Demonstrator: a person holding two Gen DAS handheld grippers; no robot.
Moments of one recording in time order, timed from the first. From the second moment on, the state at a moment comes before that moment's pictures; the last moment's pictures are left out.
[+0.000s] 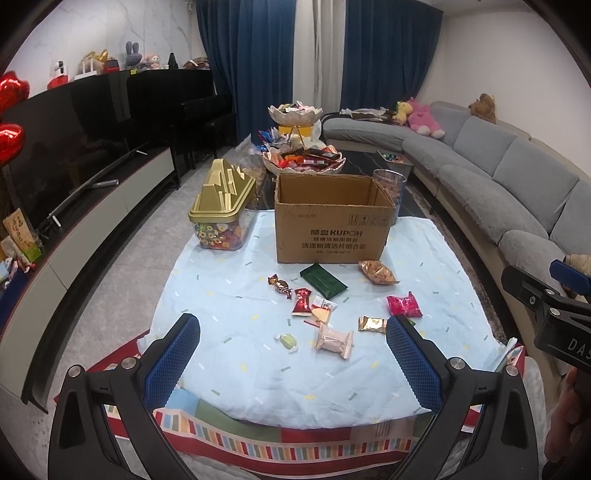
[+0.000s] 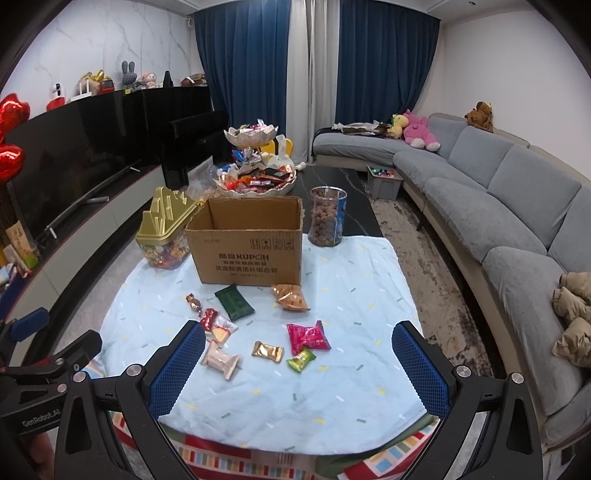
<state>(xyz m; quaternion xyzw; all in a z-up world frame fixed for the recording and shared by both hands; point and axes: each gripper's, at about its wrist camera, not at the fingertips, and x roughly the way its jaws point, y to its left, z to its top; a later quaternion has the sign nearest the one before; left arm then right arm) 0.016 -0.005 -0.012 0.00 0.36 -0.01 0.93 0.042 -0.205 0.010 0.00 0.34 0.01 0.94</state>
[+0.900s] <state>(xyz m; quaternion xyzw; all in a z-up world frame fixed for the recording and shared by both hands) 0.085 -0.038 -0.090 0.05 0.42 -0.05 0.91 0.112 -0.211 -0.076 -0.04 0.40 0.02 0.92</state>
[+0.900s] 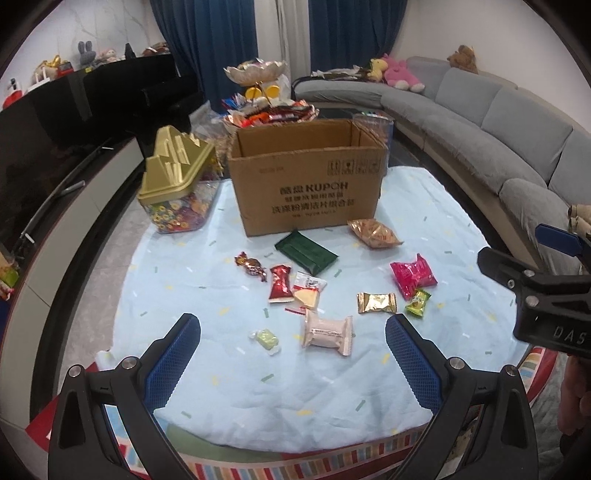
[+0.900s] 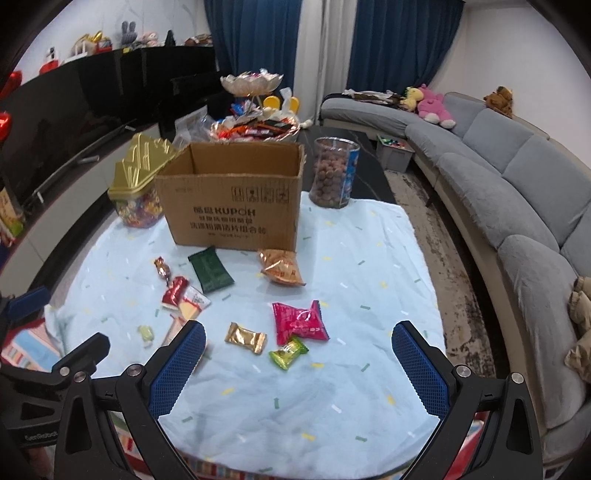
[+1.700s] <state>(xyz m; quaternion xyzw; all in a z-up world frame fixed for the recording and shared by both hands) 0.126 -0.075 -0.185 0.08 0.46 -0.07 0.88 0.154 -0.214 -0.173 -0.11 0.42 0.12 0.89</state>
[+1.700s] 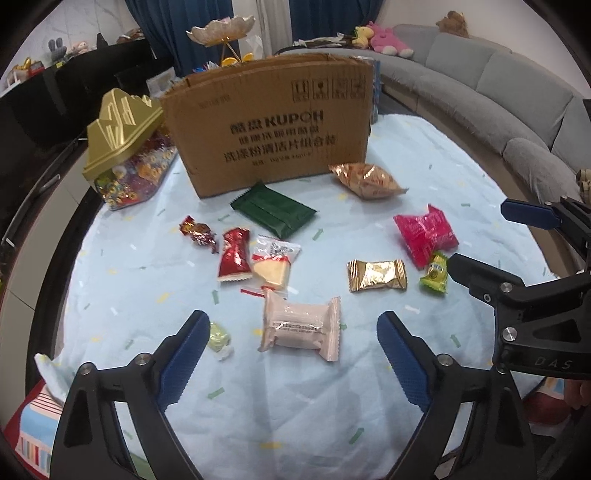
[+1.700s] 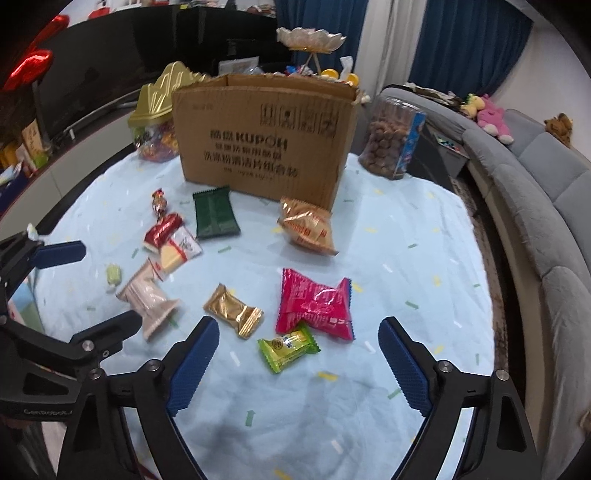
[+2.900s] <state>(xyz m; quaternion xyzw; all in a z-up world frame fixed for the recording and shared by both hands) 0.143 -0.080 -0.239 0.09 0.47 -0.08 0.87 0.173 -0.215 -0.236 -0.08 0.46 0.18 0.86</state>
